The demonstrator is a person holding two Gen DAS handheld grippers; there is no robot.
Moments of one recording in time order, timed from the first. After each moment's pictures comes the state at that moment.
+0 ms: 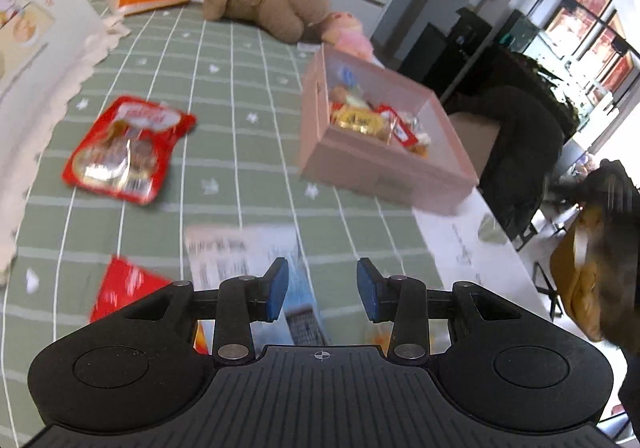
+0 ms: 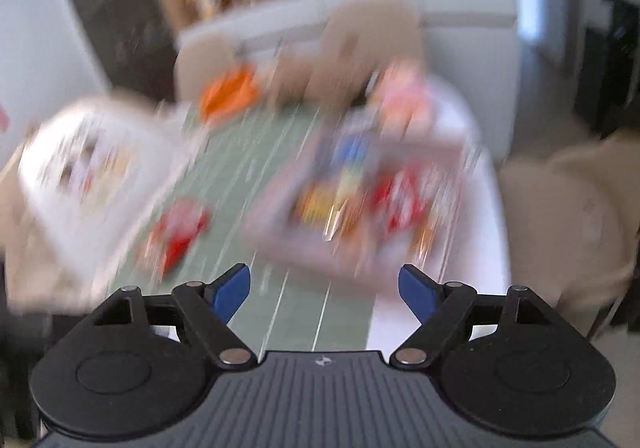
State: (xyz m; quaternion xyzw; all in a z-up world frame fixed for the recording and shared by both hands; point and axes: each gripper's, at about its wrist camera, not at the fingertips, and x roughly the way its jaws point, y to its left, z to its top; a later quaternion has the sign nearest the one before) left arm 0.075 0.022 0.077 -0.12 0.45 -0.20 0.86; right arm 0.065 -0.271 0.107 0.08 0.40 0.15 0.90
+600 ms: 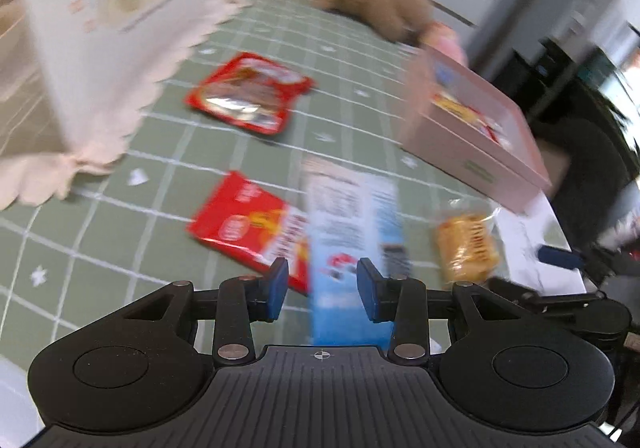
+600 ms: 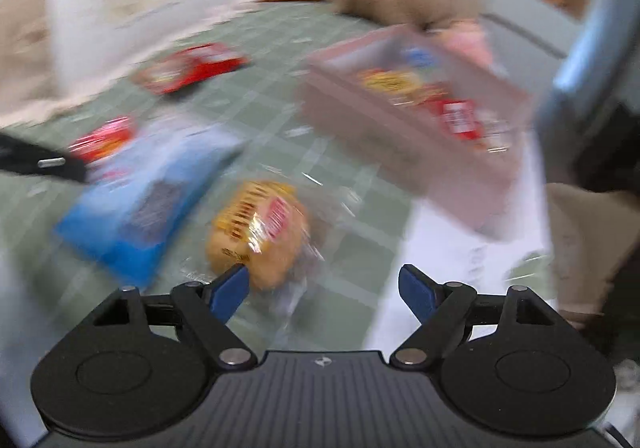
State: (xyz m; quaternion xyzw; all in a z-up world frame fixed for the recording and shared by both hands) left arm 0.030 0.068 0.063 -0.16 0.46 -0.06 0.87; right arm 0.015 -0.194 0.043 -0.13 0.42 0.12 0.89
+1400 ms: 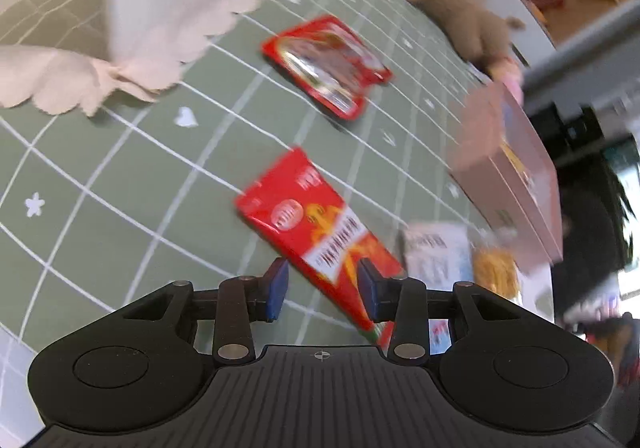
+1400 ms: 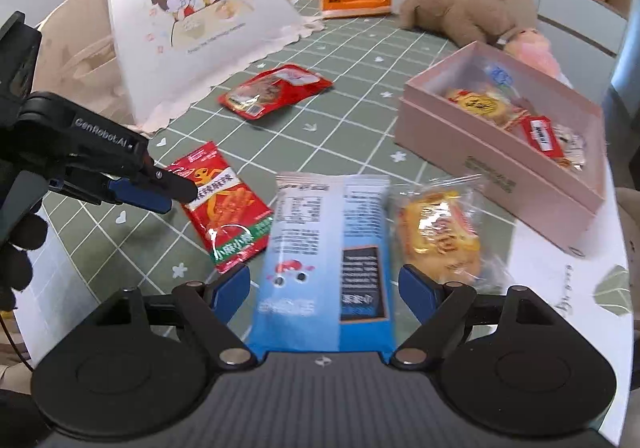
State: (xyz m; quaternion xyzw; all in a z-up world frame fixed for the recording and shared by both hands) left arm 0.047 0.118 0.037 -0.31 0.50 -0.01 0.81; right arm 0.009 -0.152 0.047 -0.07 0.42 0.24 0.87
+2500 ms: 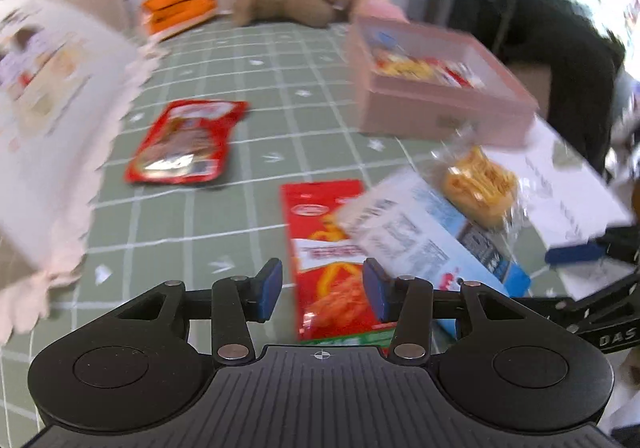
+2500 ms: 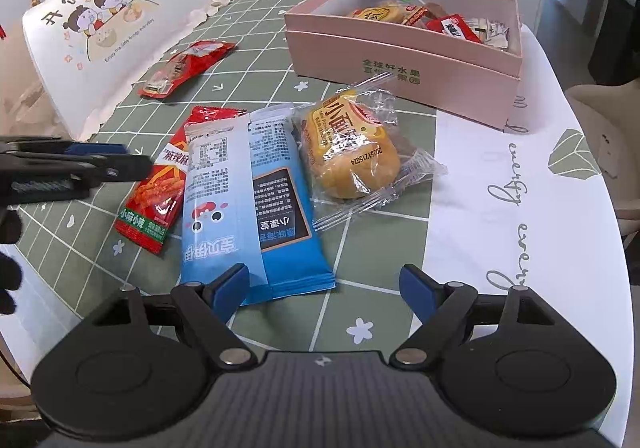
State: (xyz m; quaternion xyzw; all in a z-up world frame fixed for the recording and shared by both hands) left arm 0.042 0.004 0.052 0.05 0.44 -0.13 0.89; right arm 0.000 -0.213 0.019 0.02 0.48 0.15 0.86
